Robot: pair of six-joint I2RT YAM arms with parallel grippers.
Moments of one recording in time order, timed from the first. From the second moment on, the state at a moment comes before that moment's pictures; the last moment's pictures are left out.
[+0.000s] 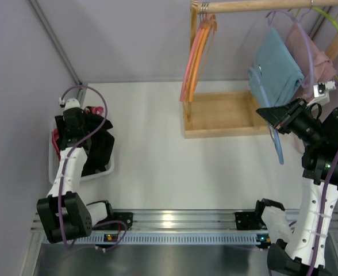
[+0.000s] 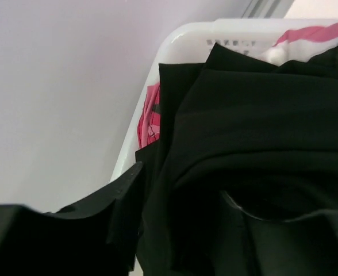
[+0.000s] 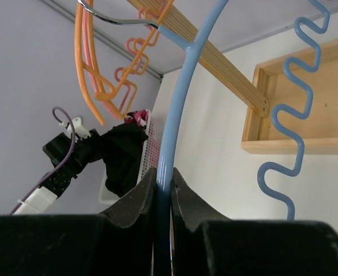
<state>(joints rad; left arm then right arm) 0.20 1.20 0.85 -0.13 -0.58 0.18 -0.31 0.78 1.28 -0.62 -0.84 0.70</state>
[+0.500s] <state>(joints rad) 0.20 0.91 1.00 -0.29 -0.25 0.04 -0.18 0.95 1.33 -0.39 -0.76 0.87</state>
